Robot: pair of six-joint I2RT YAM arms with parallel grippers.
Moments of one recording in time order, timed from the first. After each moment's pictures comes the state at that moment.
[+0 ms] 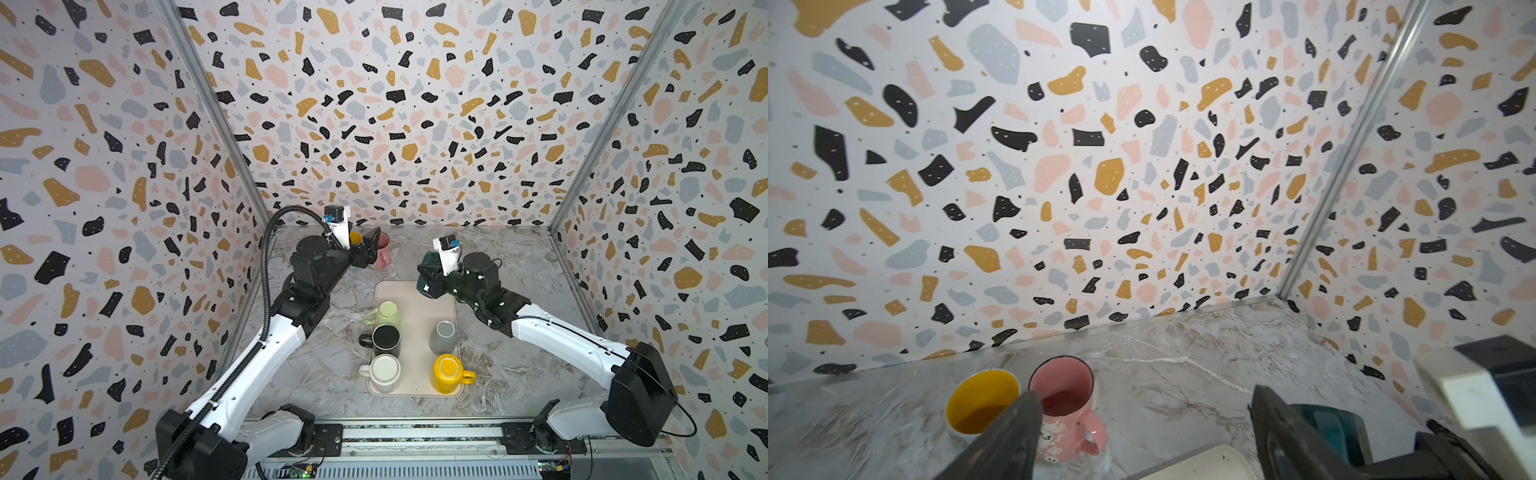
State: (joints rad) left arm -0.39 1.16 1.10 0.01 0.11 -0.14; right arm 0.77 1.39 1.00 0.11 -0.03 0.15
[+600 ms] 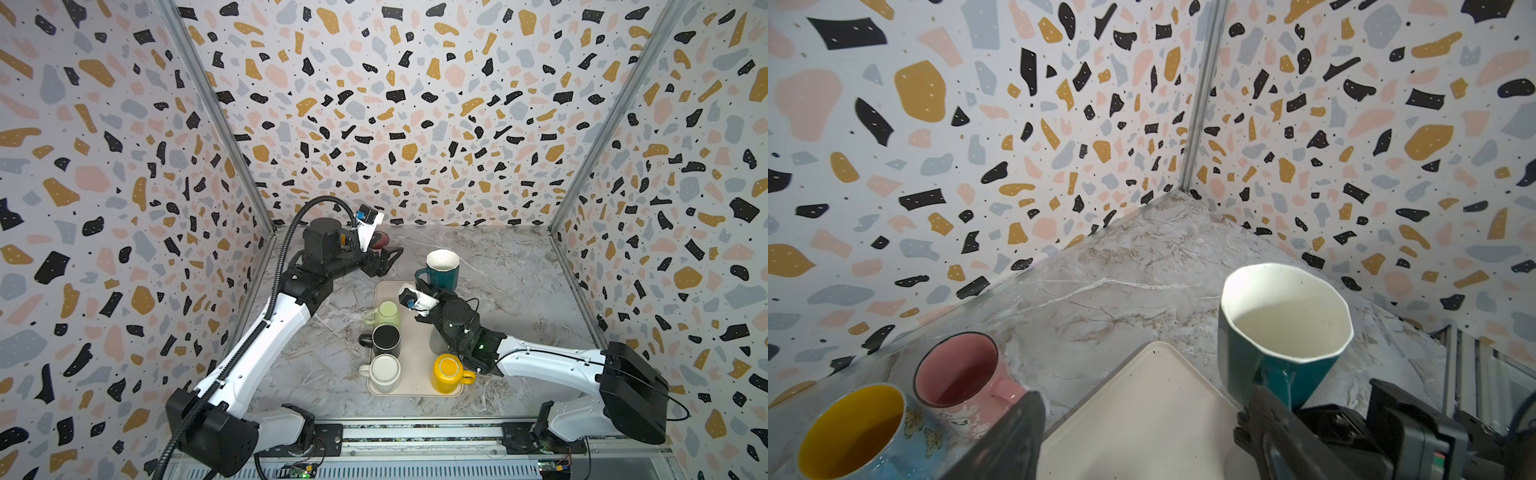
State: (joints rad) left arm -0.39 1.28 1.30 -0.34 0.48 0.07; right arm 1.02 1.43 0.78 0.59 0.57 -0.82
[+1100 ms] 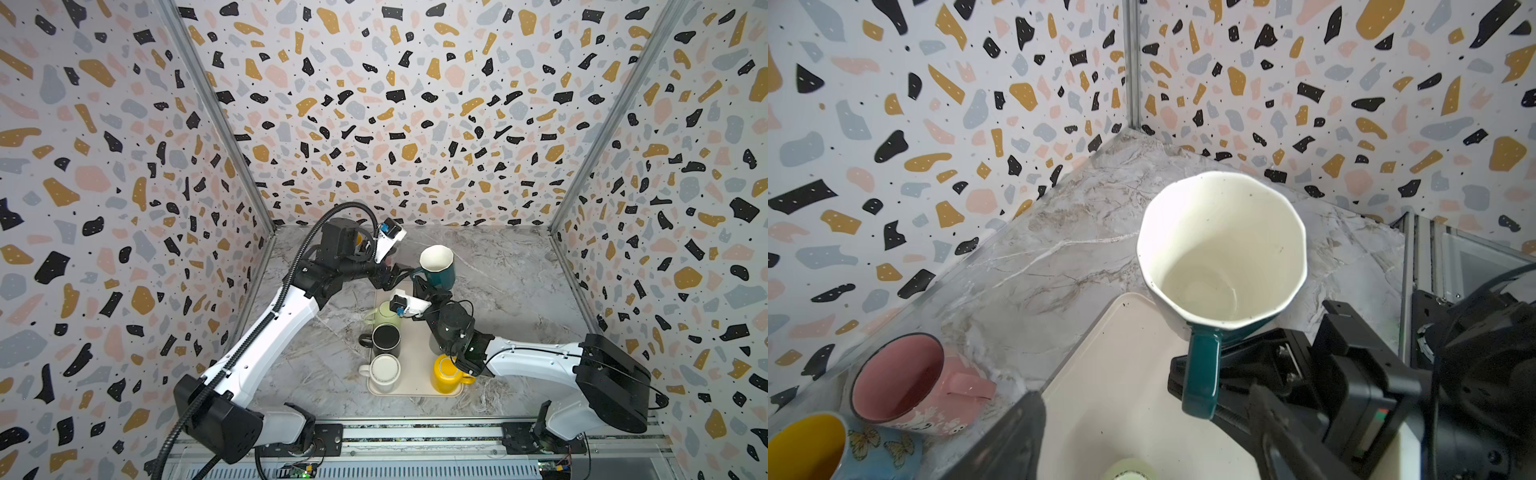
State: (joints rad) left arm -0.47 1.35 1.38 -0.55 0.52 0.26; right arm 1.04 1.50 0.77 0.76 0.62 -1.06
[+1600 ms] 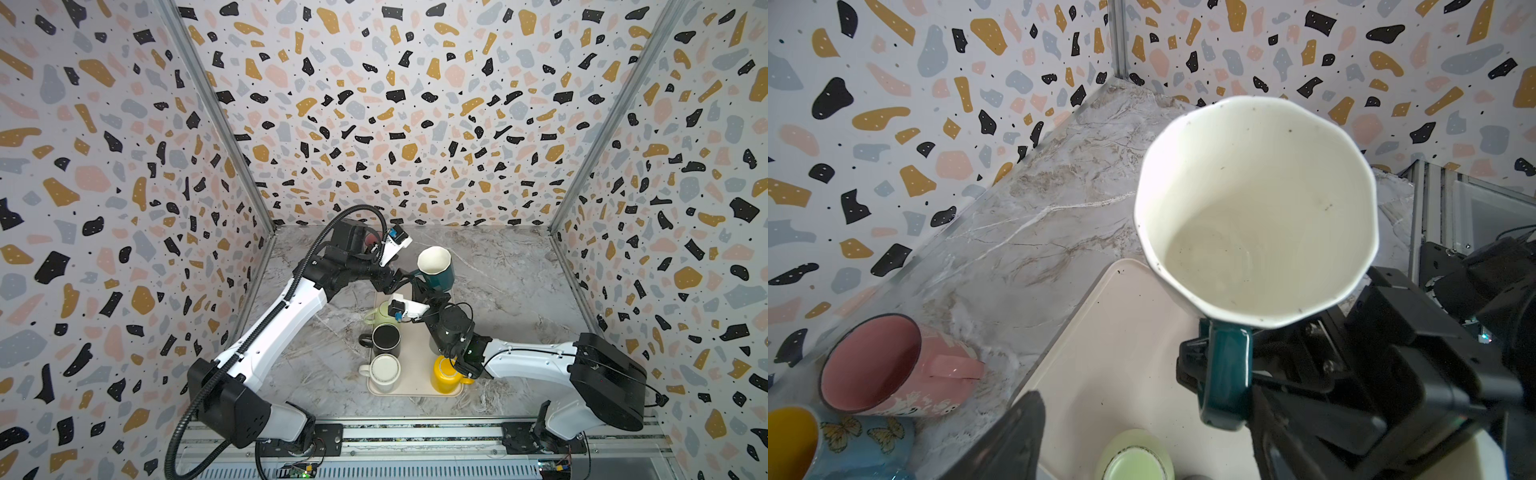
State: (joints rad) left arm -0.48 1.42 1.41 -0.63 0.52 0.34; right arm 1.06 1.53 0.75 0.84 0.62 -1.13
